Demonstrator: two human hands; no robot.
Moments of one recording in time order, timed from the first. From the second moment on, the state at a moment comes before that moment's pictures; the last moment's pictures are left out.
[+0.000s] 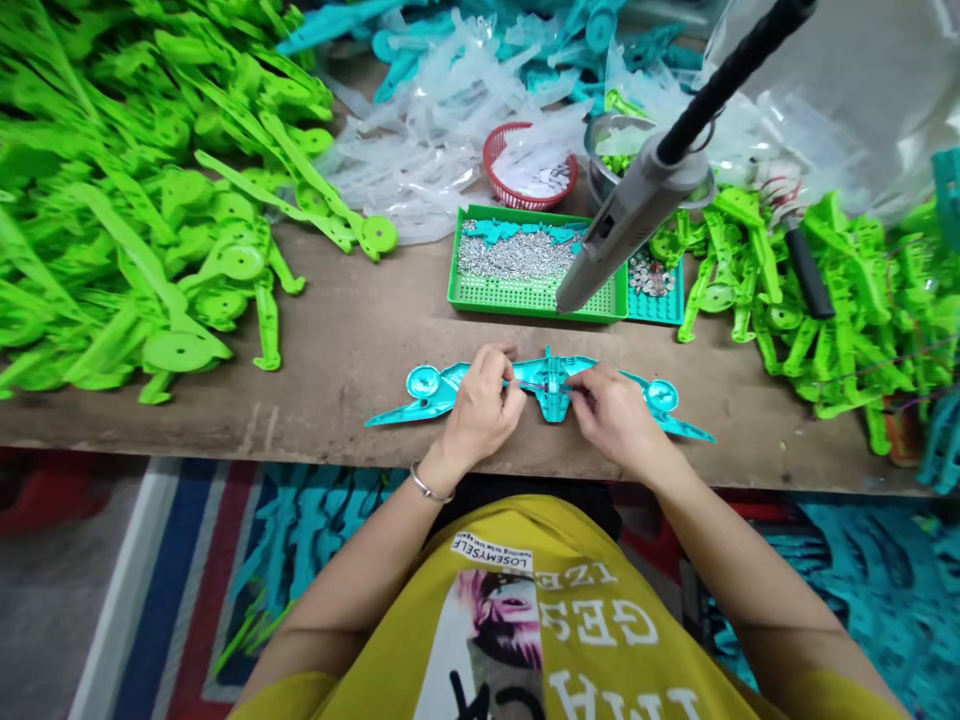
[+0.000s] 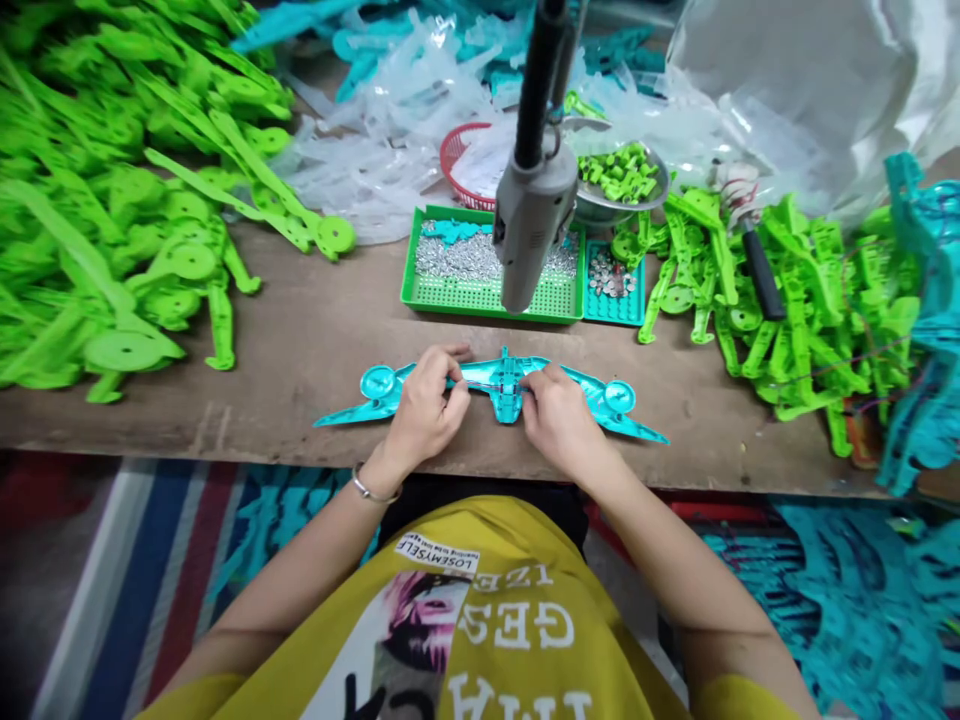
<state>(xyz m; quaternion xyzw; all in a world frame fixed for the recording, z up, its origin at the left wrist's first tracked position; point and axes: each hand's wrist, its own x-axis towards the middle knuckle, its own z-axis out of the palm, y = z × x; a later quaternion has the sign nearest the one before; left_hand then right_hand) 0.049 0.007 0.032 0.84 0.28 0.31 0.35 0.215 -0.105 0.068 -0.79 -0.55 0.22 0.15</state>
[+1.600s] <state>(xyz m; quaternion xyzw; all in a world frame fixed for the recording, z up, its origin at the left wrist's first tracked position) 0.030 -0.004 0.040 0.90 0.24 0.18 0.32 0.239 -0.102 0.062 -0.84 -0.46 0.25 0.17</state>
